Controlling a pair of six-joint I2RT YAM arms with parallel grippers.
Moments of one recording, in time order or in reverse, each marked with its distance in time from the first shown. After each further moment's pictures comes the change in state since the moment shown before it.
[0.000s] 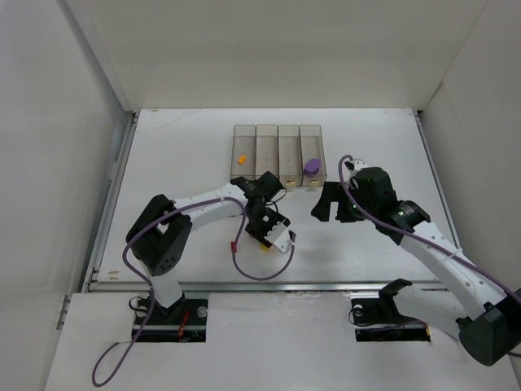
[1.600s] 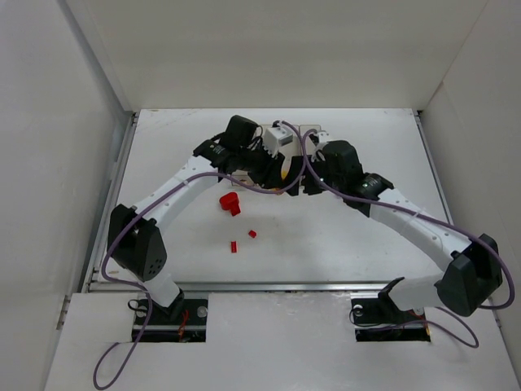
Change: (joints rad) left arm 0.213 -0.111 0.294 0.183 0.114 -1.398; right arm 0.119 0.346 0.245 0.265 -0.003 -0.026
